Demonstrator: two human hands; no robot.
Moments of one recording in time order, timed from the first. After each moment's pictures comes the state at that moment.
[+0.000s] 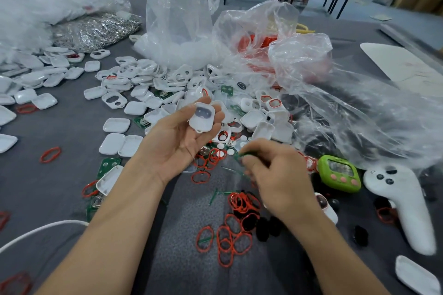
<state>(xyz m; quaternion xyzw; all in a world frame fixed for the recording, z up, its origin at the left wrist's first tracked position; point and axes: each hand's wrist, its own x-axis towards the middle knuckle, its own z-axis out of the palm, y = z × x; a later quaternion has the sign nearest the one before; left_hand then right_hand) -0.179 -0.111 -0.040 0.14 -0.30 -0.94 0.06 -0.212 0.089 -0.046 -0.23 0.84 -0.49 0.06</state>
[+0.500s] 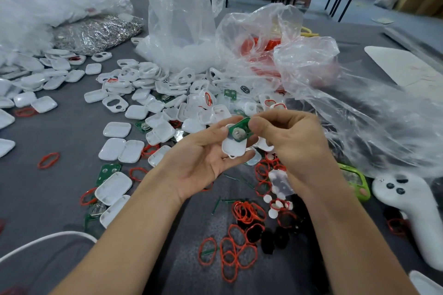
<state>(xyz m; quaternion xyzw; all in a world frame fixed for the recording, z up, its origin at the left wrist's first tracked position) -0.186 -0.087 -0.052 0.09 -0.32 -0.94 -0.05 -0.247 0.071 -0.001 -0.19 0.69 -0.69 0.12</state>
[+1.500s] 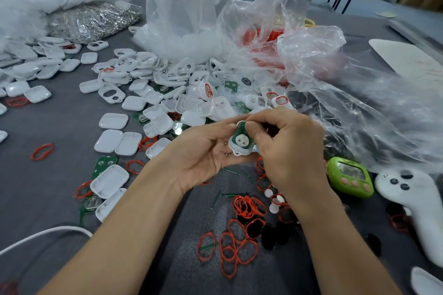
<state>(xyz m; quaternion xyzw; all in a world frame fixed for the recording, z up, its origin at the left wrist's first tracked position) -0.192 -0.083 -0.051 0.11 -0.40 -0.91 -0.09 -0.240 0.071 -0.026 -0.29 0.84 -0.43 -0.14</state>
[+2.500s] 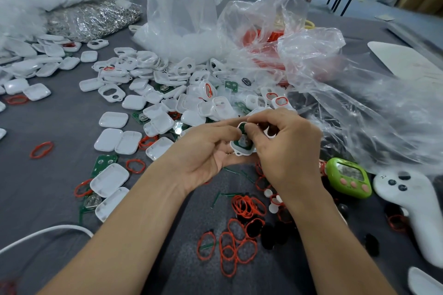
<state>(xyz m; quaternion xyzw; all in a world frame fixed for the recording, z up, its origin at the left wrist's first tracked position) -0.191 -0.078 -0.050 0.12 -0.42 -0.90 -0.07 -0.246 0.066 -0.039 -0.29 0.84 -0.42 -0.19</state>
